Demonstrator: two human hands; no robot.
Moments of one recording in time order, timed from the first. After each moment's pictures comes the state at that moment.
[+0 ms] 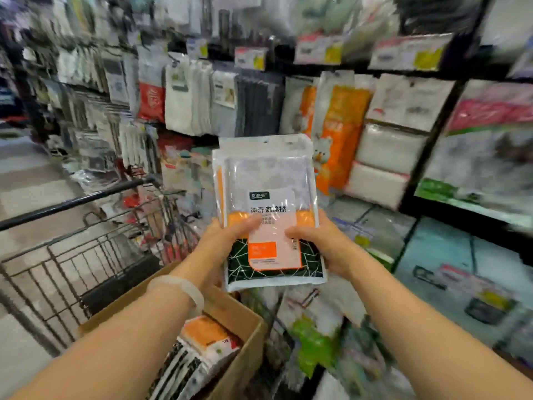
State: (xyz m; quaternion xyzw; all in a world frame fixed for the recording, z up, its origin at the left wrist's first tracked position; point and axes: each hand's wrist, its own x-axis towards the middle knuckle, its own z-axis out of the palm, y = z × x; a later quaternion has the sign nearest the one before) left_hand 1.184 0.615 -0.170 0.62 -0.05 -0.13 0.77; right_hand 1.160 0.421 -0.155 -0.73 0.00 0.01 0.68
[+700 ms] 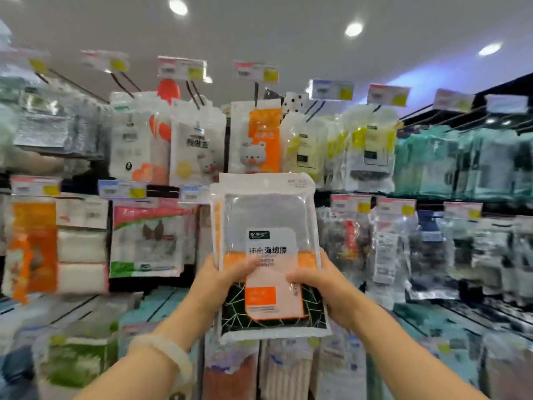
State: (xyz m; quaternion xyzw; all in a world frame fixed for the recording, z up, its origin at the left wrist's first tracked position) left_hand 0.847 0.267 -0.018 0.51 -0.46 -0.23 0.69; right_hand 0.690 0.144 -0.008 -0.72 0.15 -0.32 0.60
